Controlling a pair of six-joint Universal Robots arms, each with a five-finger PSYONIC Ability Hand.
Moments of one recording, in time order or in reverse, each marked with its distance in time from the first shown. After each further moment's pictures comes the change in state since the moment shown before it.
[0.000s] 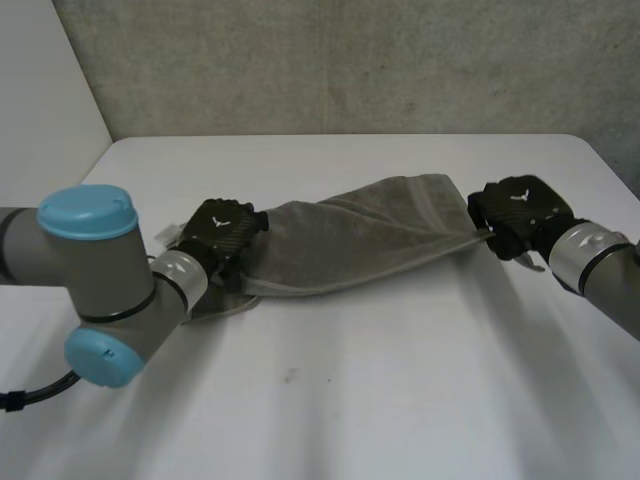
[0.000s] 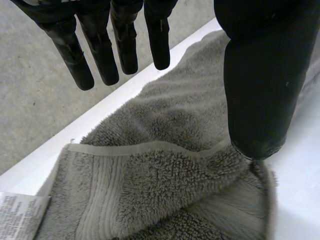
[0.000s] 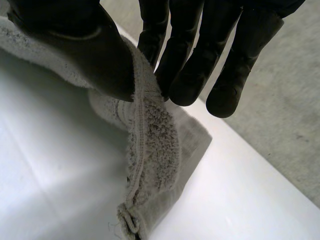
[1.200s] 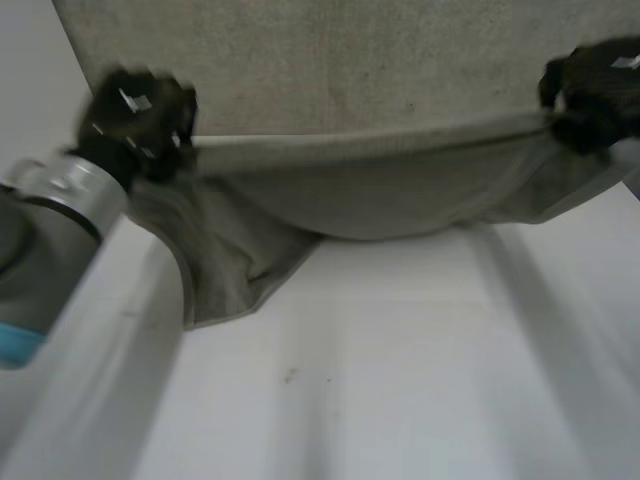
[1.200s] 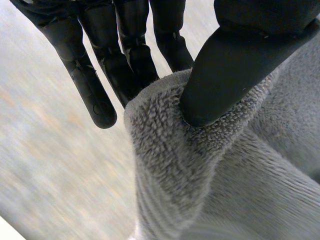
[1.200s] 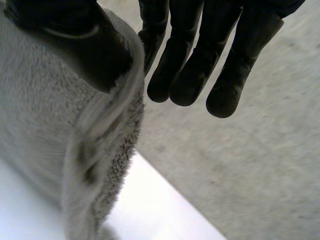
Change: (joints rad) left arm 0.049 0.499 -0.089 -0.014 -0.052 0.049; right arm -0.083 -0.312 -0.212 0.293 -0.008 0.103; left_hand 0.755 0.804 0.802 0.805 0.774; right_hand 0.000 0.000 0.000 0.000 0.000
